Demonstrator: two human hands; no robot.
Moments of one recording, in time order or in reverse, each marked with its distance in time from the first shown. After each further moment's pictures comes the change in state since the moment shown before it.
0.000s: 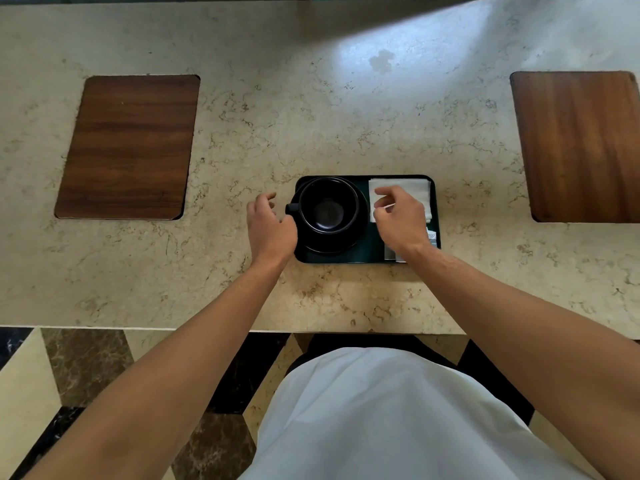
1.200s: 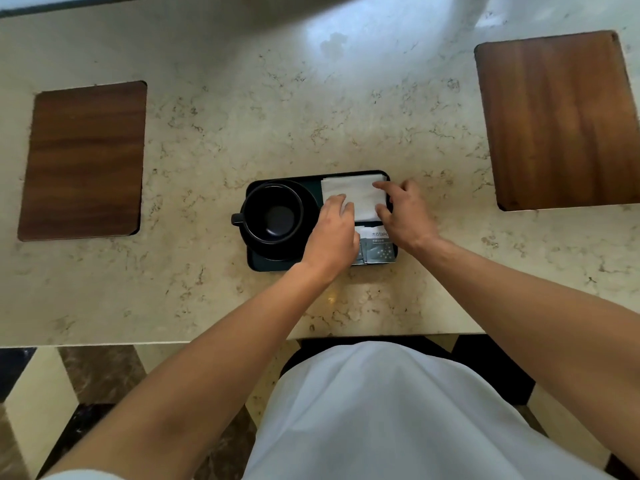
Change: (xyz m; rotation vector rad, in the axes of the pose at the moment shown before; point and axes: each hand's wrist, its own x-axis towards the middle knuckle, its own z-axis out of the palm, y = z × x) left_hand -0.058 0.064 0.142 0.675 -0.413 0.575; right_hand 0.044 0.086 -0.065 -0.263 -0.113 -0.067
